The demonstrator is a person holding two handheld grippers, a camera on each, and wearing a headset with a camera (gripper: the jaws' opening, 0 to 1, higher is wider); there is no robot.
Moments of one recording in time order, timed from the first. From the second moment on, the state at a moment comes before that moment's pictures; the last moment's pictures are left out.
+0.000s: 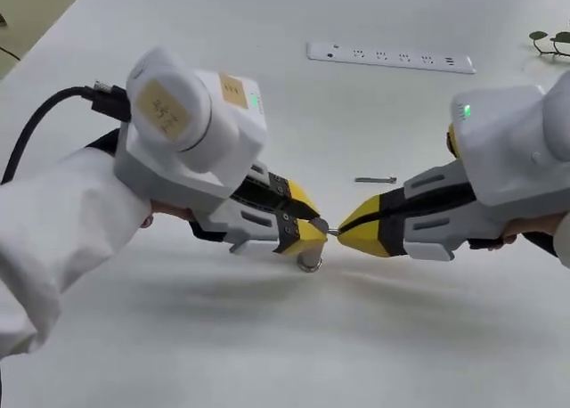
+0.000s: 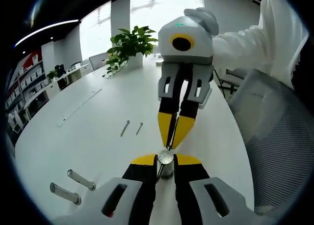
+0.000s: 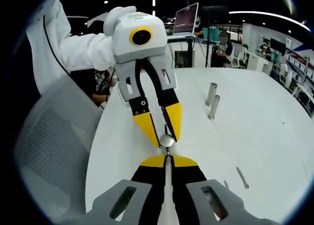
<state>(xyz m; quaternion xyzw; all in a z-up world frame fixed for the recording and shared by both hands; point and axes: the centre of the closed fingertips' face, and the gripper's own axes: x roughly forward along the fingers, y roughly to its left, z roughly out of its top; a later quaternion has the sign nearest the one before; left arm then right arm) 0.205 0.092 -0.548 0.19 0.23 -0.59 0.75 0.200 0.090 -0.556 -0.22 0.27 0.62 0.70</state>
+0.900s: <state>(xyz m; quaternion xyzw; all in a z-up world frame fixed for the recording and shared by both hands) 0.211 0.133 -0.528 0.13 0.20 -0.55 0.80 0.206 0.100 -0.547 -0.19 0.26 0.60 0.73</state>
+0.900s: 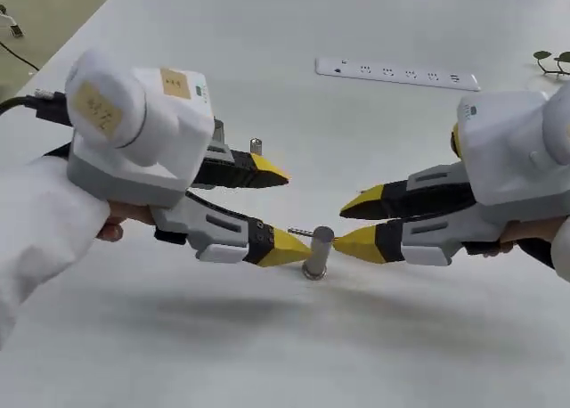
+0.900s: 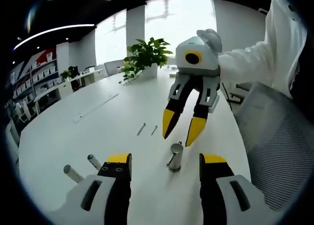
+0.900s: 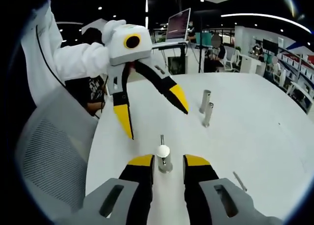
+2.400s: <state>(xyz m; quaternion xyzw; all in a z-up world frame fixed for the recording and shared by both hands) 0.190 0.177 -0.533 0.03 0.20 -0.44 0.87 0.201 0.117 -0.575 -0.20 0.24 0.61 0.73</state>
